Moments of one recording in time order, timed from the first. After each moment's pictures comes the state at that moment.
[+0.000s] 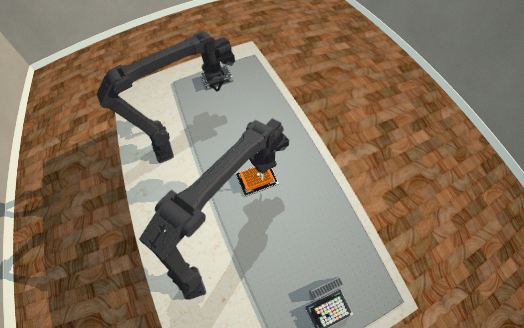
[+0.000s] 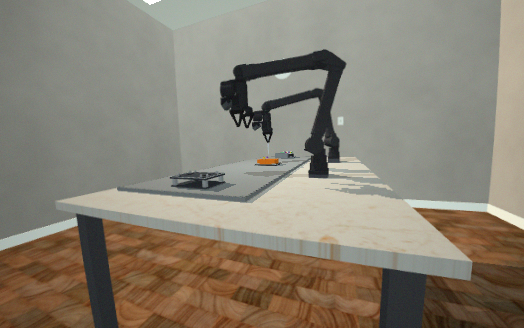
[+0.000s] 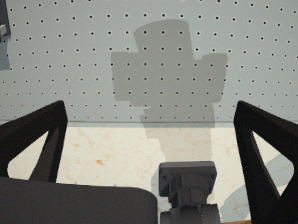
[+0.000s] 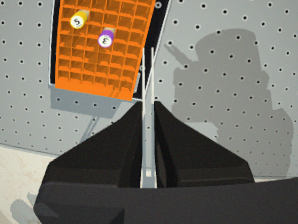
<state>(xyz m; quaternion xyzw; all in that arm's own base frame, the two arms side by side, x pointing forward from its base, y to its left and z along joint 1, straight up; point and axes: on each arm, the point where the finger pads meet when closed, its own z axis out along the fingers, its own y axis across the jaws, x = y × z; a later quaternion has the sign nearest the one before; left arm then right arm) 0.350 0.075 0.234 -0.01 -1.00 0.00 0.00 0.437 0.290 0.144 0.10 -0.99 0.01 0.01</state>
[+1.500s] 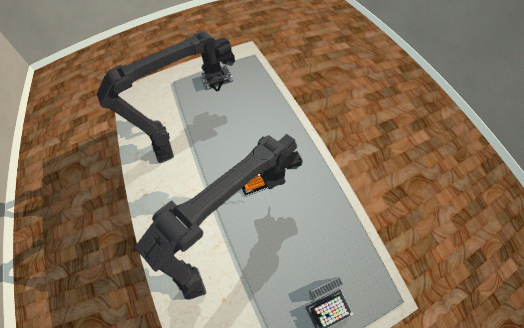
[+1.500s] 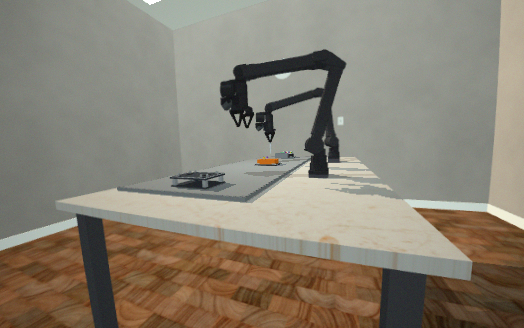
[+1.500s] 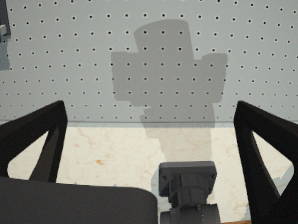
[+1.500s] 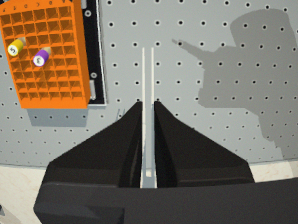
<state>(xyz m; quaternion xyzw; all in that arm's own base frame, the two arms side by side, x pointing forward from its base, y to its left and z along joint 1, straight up) 0.350 0.075 0.234 -0.01 -1.00 0.00 0.00 0.445 0.222 0.146 0.00 -1.00 0.00 0.01</state>
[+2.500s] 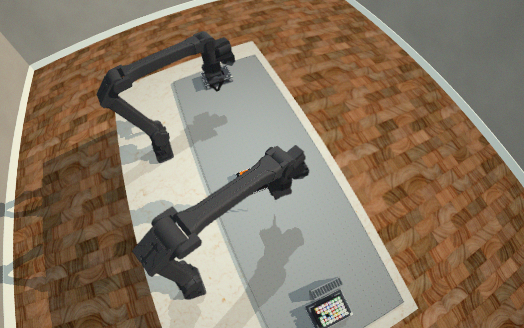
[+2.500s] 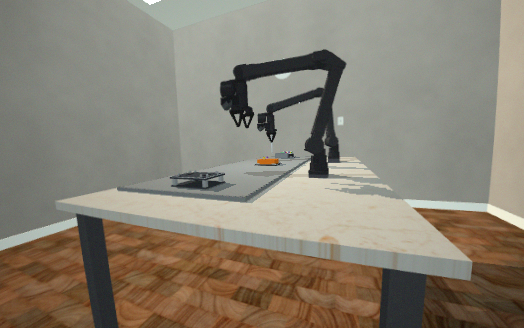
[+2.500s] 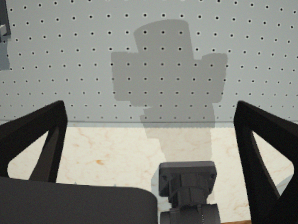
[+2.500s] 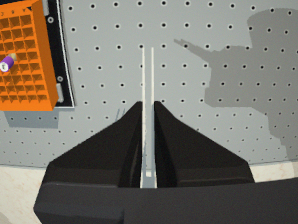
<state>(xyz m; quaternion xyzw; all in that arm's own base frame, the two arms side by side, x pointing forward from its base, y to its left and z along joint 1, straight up) 0.350 0.075 0.234 -0.01 -1.00 0.00 0.00 0.449 0.178 0.146 0.00 -1.00 0.00 0.01</state>
